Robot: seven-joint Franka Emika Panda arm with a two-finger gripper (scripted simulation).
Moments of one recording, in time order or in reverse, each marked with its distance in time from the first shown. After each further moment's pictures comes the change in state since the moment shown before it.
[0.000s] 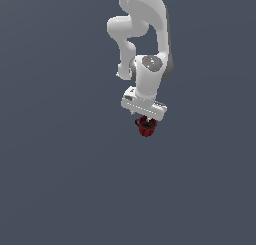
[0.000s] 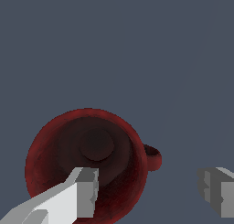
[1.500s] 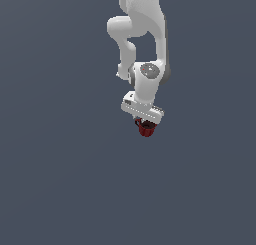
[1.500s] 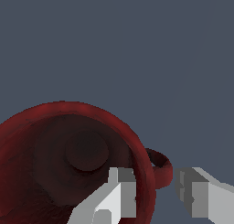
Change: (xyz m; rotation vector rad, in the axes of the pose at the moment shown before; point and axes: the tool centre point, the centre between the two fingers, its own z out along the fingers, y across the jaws) arm -0.004 0.004 0.031 -0.002 0.000 0.022
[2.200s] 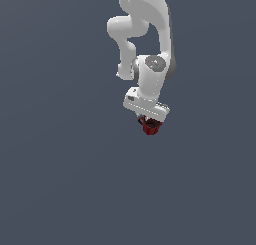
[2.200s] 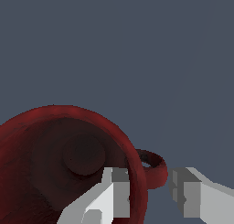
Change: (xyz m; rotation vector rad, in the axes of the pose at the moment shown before) arm 0.007 -0.014 -0.035 -0.002 -0.003 -0.001
